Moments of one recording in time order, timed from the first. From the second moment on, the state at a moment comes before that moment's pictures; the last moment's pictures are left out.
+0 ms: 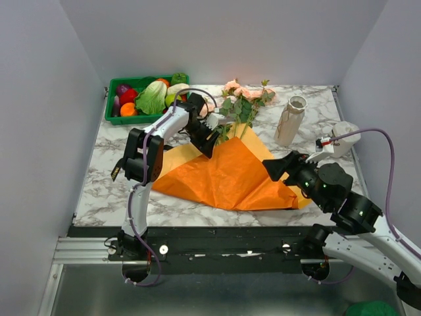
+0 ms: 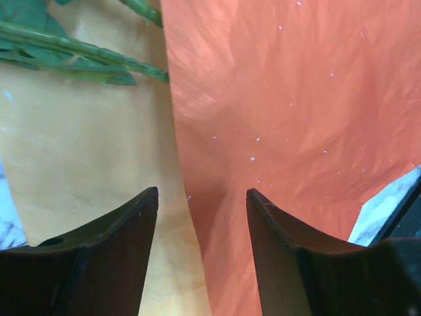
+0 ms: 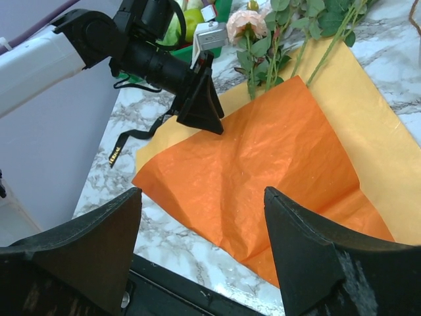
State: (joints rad) left arm -0.40 2.19 1.82 -0.96 0.58 0.45; right arm 0.86 0.57 0.80 -0.45 0.39 0.68
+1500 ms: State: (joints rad) left arm -0.56 1.46 1.43 -1.09 0.73 0.65; right arm 0.86 0.60 0.85 -0.44 0.38 0.66
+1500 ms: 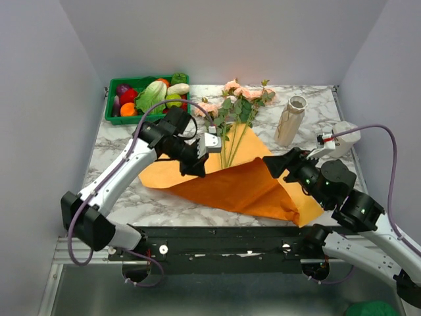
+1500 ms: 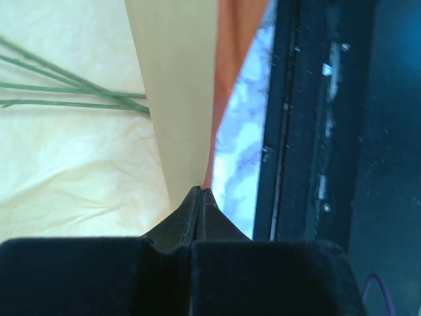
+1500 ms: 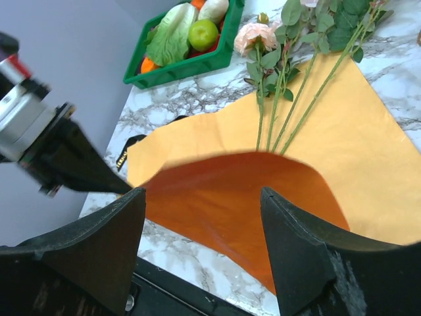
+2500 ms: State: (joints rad) left arm -0.56 0.84 1.18 -1.24 0.84 0.96; right arm 0.90 0.89 0.67 -0.32 0.15 0.64
